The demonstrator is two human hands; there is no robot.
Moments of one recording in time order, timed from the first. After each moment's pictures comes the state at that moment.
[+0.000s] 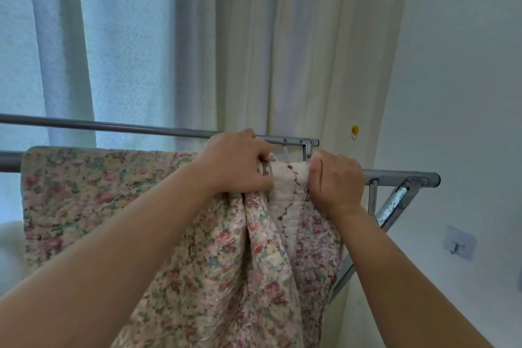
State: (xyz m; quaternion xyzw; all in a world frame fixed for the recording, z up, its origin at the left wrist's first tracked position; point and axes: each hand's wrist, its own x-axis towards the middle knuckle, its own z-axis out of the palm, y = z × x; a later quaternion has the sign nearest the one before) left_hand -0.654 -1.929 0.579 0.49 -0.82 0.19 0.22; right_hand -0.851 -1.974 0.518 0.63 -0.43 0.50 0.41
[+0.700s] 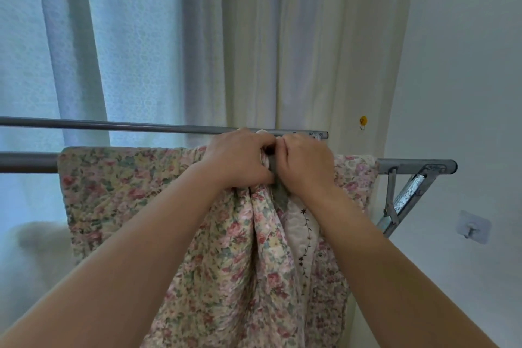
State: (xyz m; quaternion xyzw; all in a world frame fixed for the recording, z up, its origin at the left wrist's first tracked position) left_hand -0.626 -1.924 0.573 0.51 -0.81 0.14 0.25; right_hand -0.764 -1.952 0.541 0.68 -0.45 0.47 0.34
